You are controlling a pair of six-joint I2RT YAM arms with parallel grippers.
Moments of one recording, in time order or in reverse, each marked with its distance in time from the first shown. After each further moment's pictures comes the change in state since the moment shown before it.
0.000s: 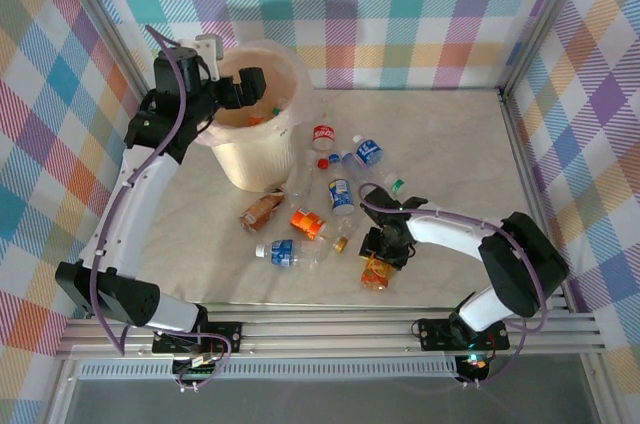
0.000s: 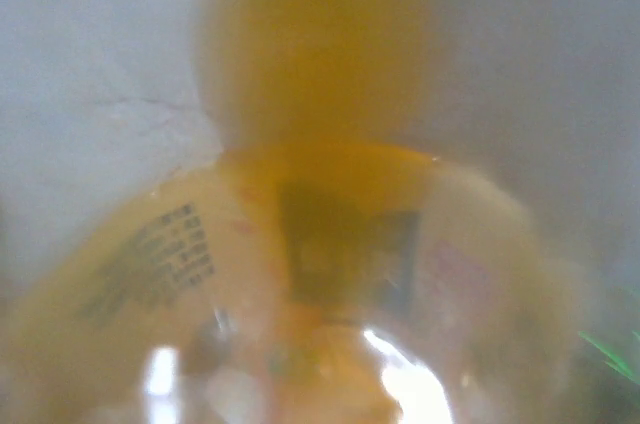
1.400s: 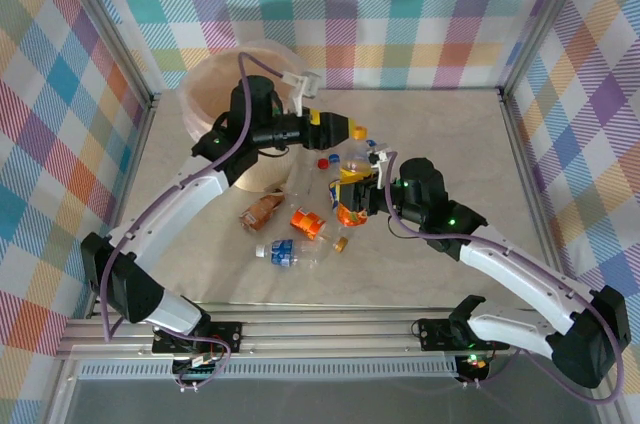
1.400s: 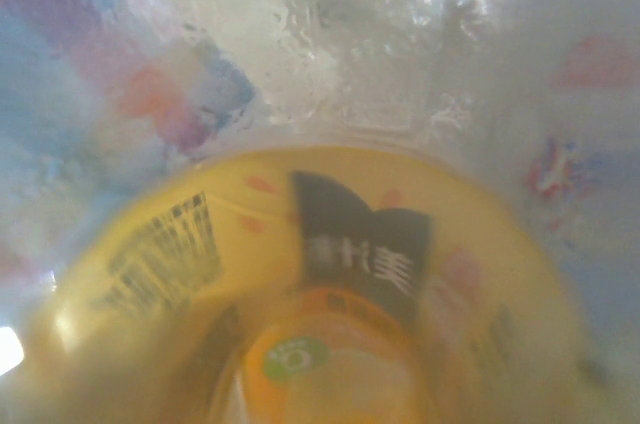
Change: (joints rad) left arm -0.348 0.077 -0.169 0.318 0.531 -0.227; right arm 0.000 -0.455 0.034 0.595 -0.113 -0.591
